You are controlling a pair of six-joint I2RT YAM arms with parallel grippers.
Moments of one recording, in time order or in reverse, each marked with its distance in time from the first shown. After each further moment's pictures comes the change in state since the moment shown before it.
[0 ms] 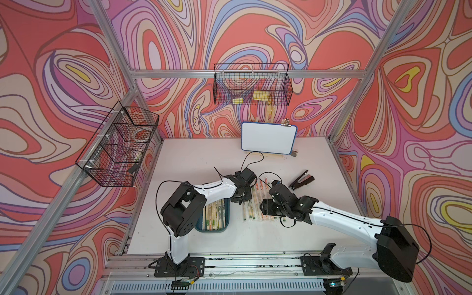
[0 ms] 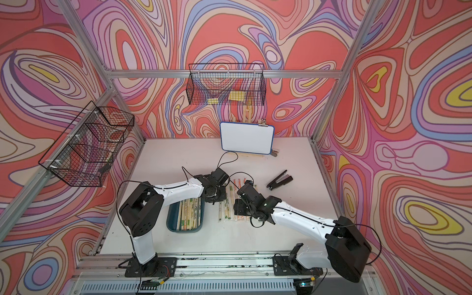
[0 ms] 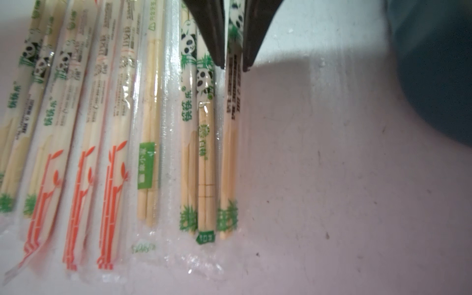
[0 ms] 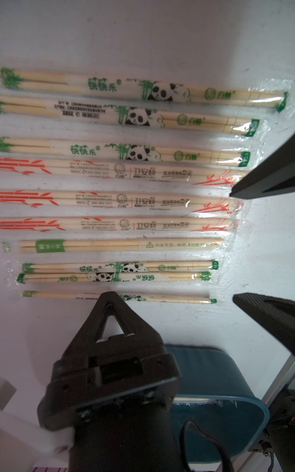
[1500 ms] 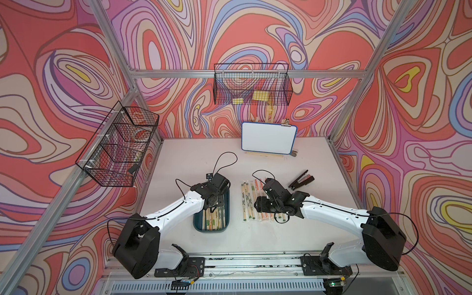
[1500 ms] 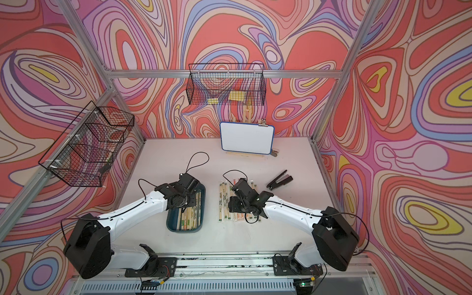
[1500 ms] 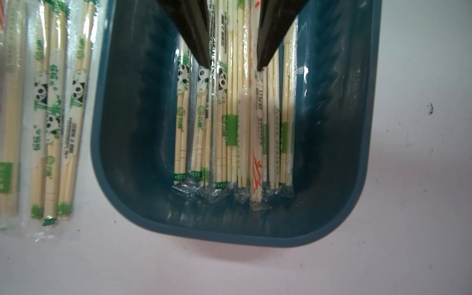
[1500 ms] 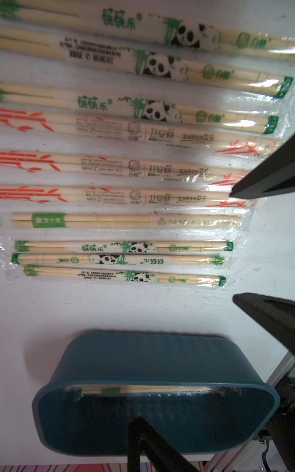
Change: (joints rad) left arm 0.152 -0.487 -0.350 -0.160 -0.229 0.141; right arm 0.000 0.127 0.089 0.020 -0.055 -0.007
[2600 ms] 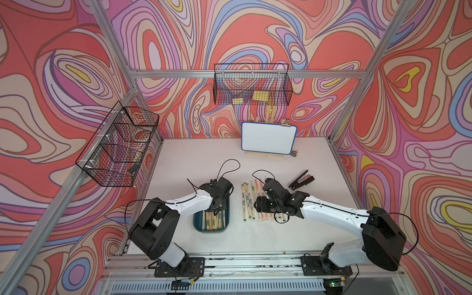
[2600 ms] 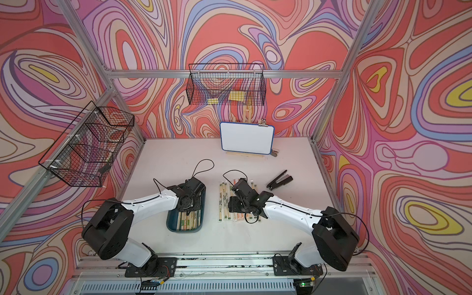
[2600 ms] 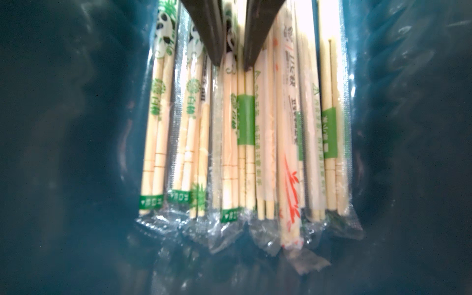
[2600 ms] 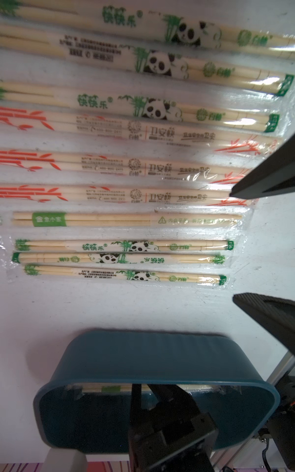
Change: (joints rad) left arm 0.000 0.161 -0.048 0.126 0.038 -0.010; right arm 0.000 0.000 -0.001 0.004 -0.001 0.003
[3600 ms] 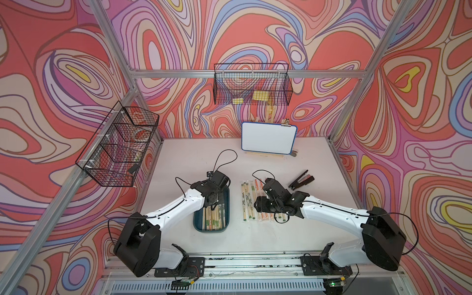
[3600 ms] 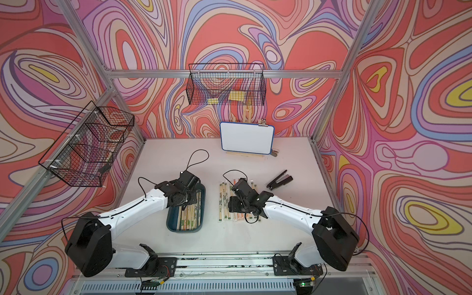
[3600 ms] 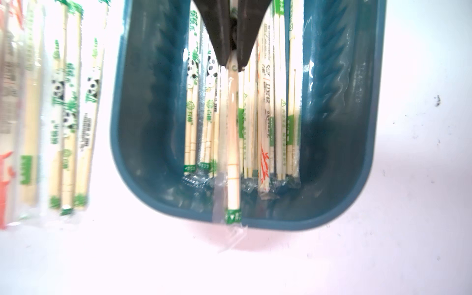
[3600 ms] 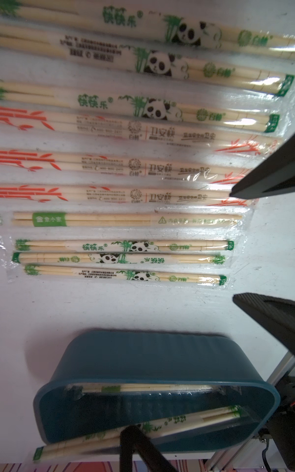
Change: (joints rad) left arm 0.013 -0.177 0.105 -0.142 -0.025 0.032; right arm 0.000 0.000 0.000 0.000 0.000 -0.001
